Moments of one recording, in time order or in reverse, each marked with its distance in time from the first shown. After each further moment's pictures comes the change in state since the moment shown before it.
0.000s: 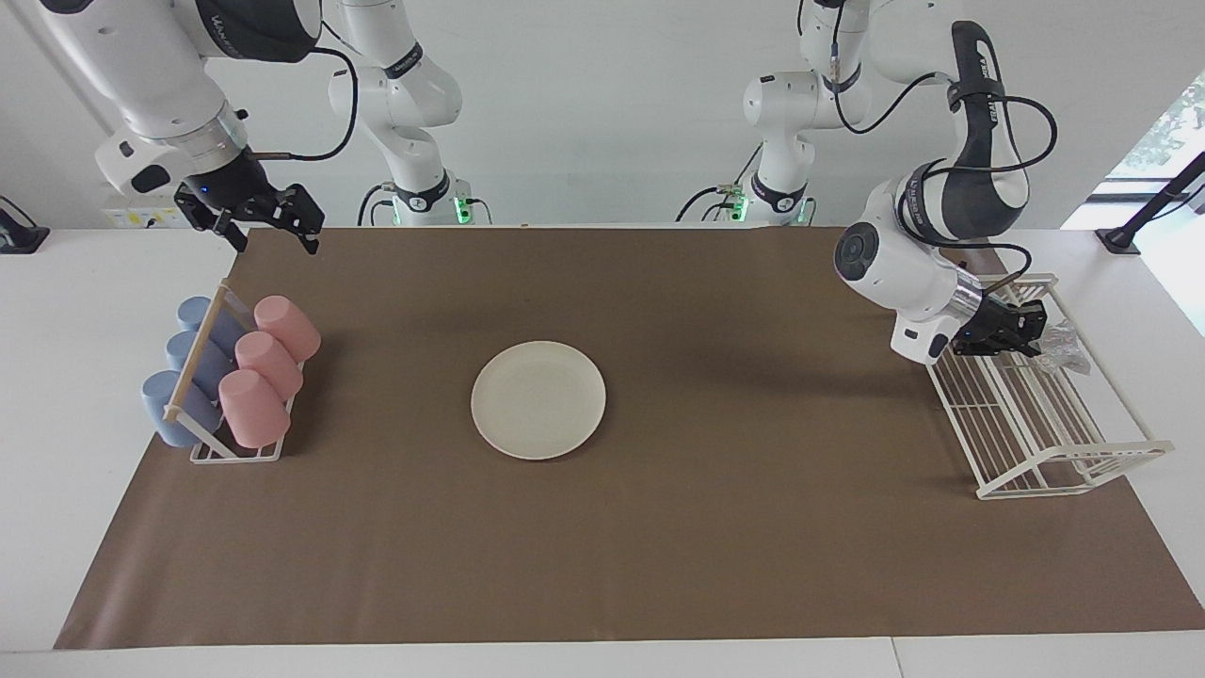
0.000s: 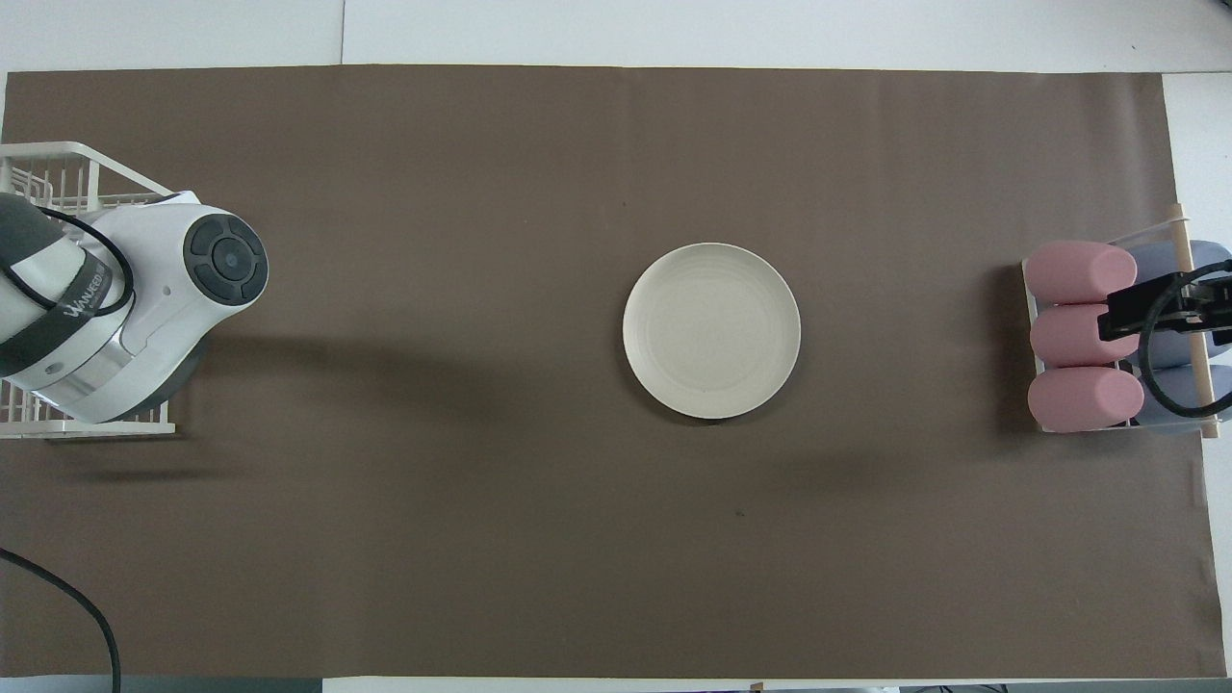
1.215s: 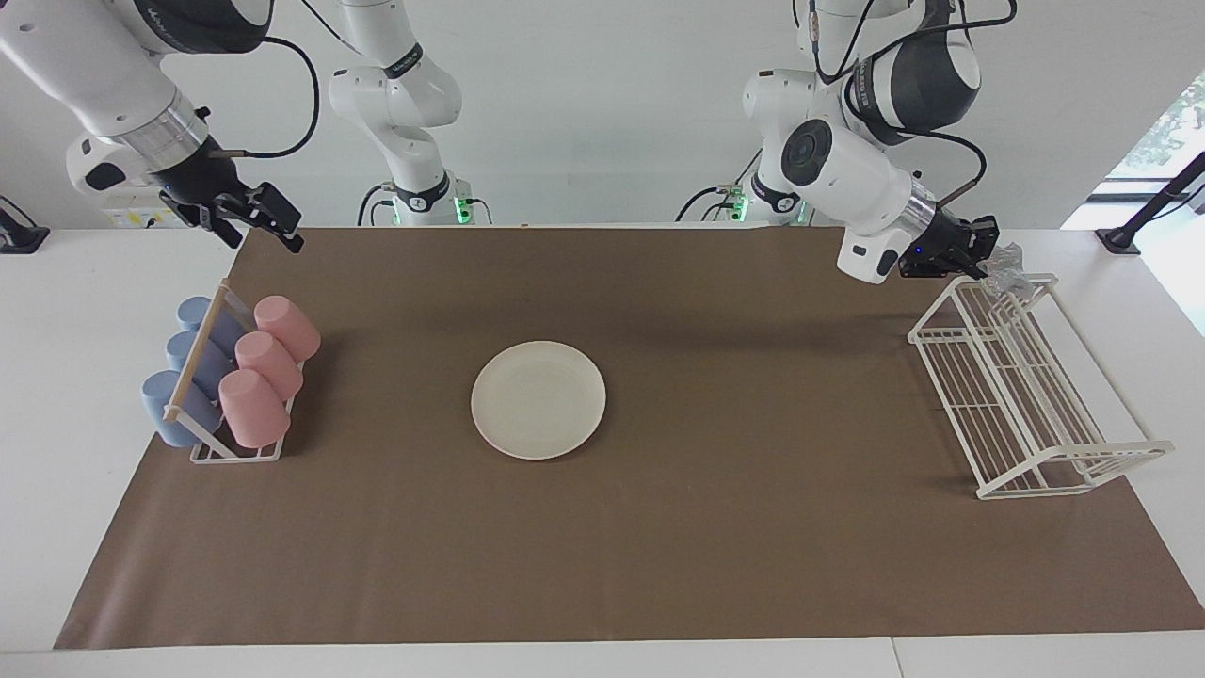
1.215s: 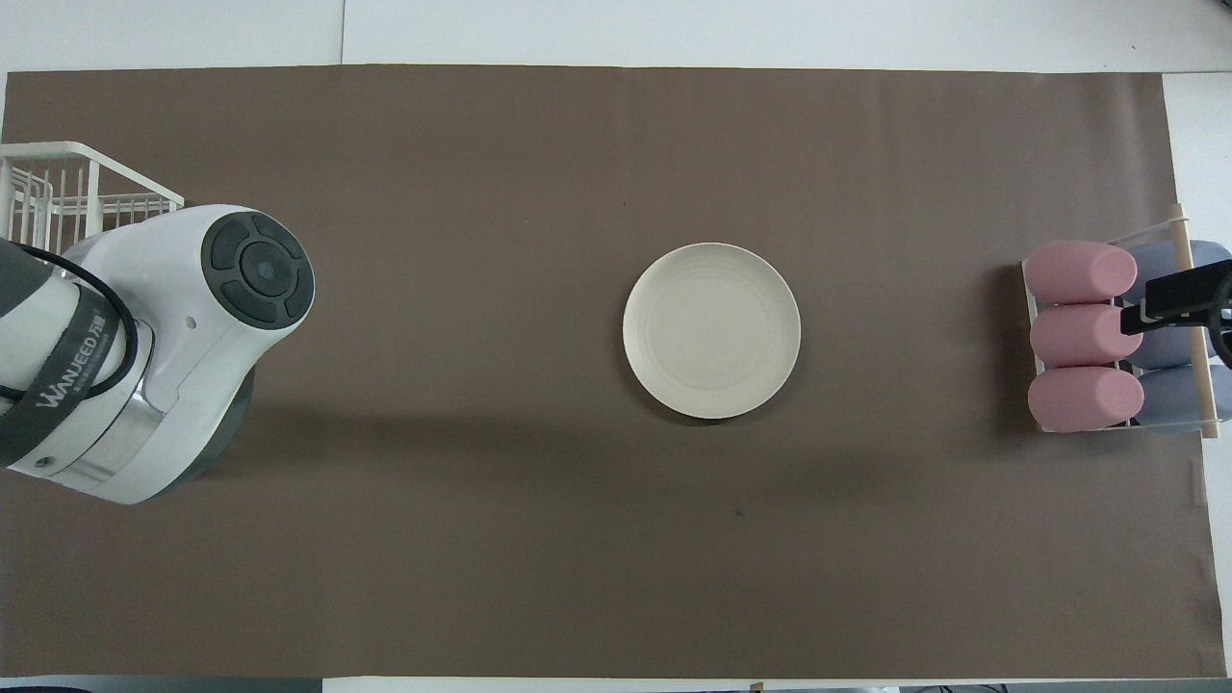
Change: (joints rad) left arm -0.194 -0.160 -0.006 0.052 -0.194 -0.310 0.175; right arm -0.012 -0.002 -0.064 -0.003 0.125 -0.015 0.096
